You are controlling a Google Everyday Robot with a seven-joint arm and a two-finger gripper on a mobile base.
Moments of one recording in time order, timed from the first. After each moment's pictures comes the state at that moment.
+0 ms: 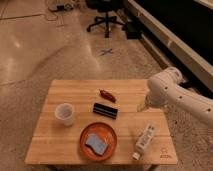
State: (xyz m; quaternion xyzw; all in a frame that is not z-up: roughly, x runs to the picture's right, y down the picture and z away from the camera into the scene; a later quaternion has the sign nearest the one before) arm 0.242 0.105 0.758 -0.21 -0.17 -0.68 0.68
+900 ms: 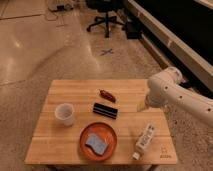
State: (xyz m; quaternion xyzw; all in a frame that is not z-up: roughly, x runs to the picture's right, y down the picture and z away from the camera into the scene) arm 0.241 0.109 0.759 -0.22 -0.18 -0.67 0.68
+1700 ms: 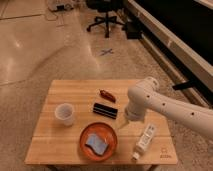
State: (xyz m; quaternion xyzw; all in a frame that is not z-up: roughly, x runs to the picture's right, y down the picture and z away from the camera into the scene) arm 0.104 0.180 0.723 -0.15 -0.32 -0.75 0.56
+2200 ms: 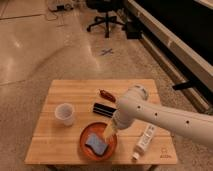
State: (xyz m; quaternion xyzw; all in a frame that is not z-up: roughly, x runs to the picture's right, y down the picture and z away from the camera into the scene) arm 0.039 0.205 0.700 -0.08 -0.33 -0.80 0.49
